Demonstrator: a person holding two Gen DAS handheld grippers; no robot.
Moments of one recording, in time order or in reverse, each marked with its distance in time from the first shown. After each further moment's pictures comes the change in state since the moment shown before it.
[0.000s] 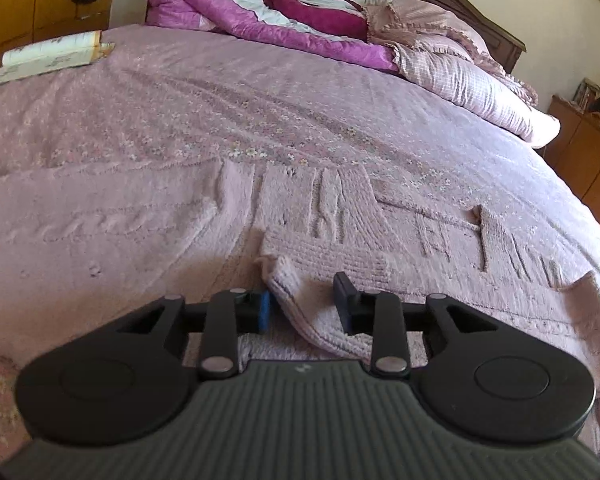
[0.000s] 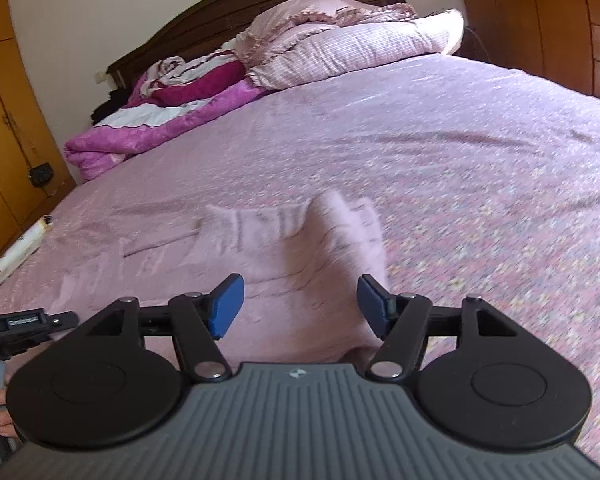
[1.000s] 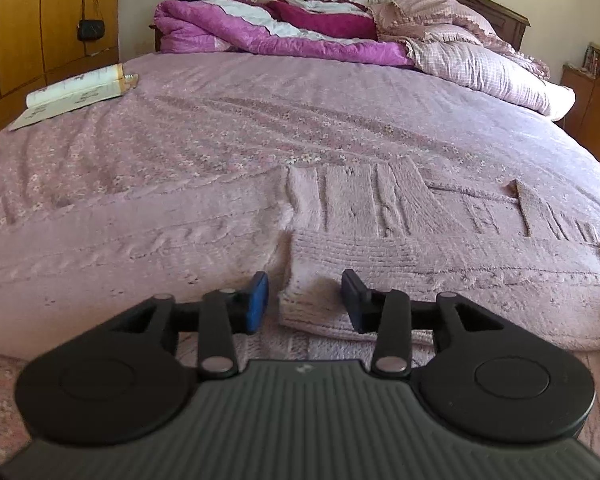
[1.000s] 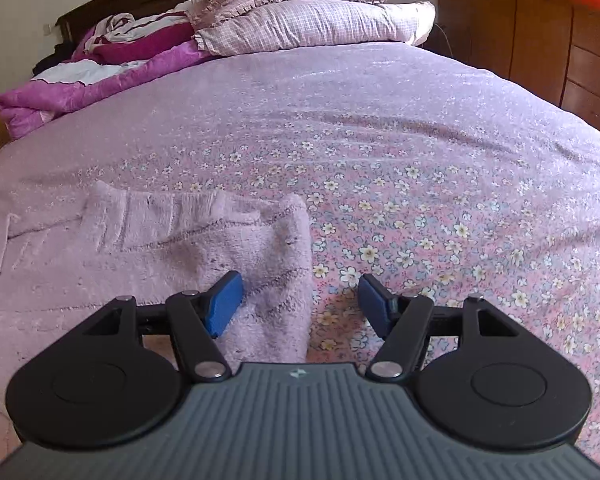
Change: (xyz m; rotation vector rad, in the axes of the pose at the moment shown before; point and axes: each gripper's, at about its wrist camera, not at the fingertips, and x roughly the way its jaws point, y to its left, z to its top) left arm -0.026 0.030 -0.005 0.113 -0.015 0.100; right arm 0.093 -0.016 0.013 -0.087 0.078 -0.211
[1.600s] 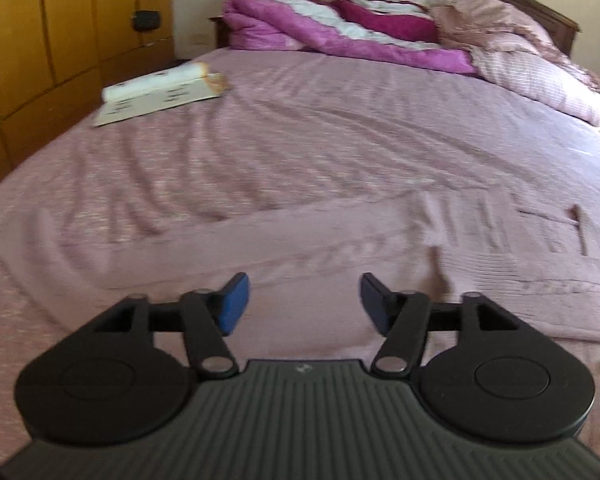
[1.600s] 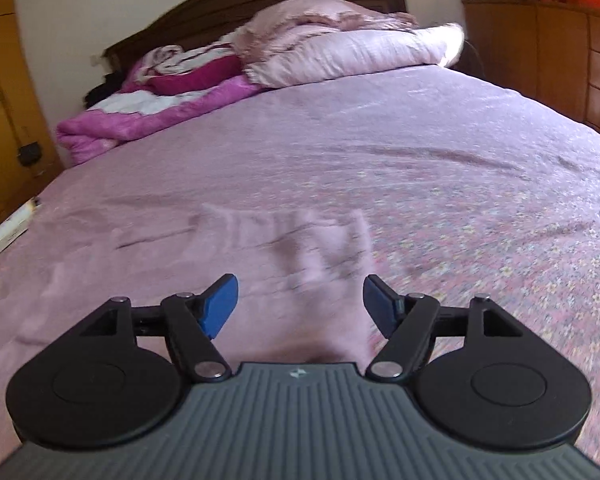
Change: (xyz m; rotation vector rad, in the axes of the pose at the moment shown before) left arm -0.053 0.090 0.021 -0.055 0.030 0.172; right arm -0.119 0.018 -0.017 0.008 -0.067 0.177
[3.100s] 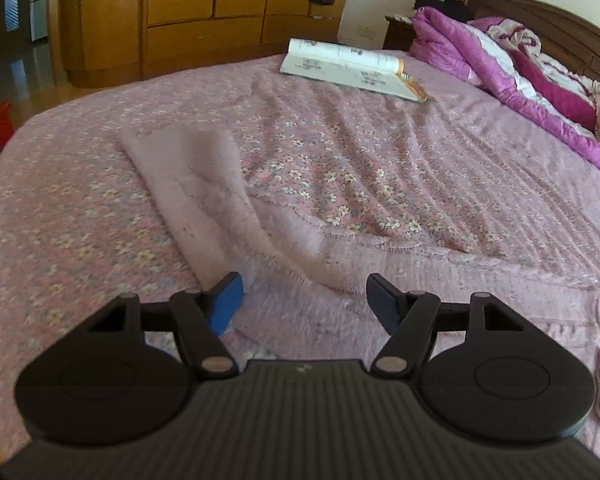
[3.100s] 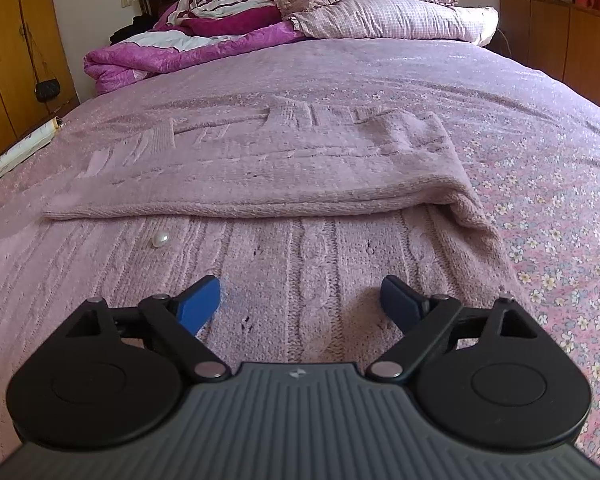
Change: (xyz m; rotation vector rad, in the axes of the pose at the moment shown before) left arm 0.011 0.123 -0.018 -0.424 -0.016 0.273; right arm -0.006 0.067 -0.091 -0.109 0.108 0.006
